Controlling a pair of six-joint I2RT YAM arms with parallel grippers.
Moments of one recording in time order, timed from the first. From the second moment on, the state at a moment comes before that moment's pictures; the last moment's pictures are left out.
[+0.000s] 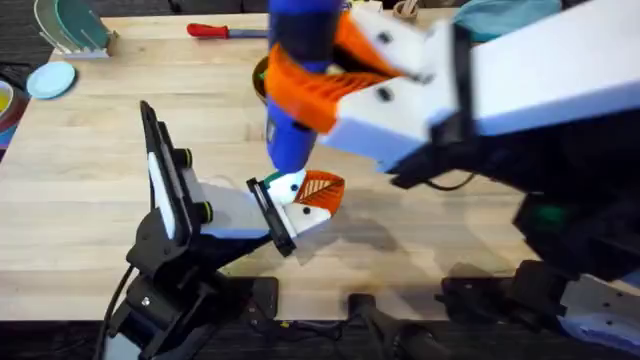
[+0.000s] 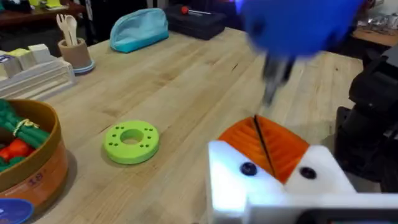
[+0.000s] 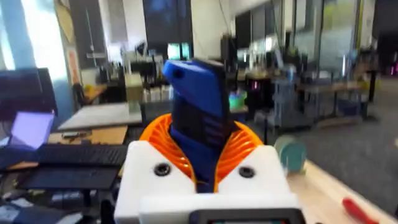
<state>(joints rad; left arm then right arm) -0.50 0.01 0.01 -0.05 0.58 -0.07 0.88 0.99 0.61 0.80 -0.40 0.21</state>
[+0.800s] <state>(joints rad) -0.50 0.01 0.01 -0.05 0.58 -0.07 0.26 1.02 0.70 0.14 -0.09 -0.52</state>
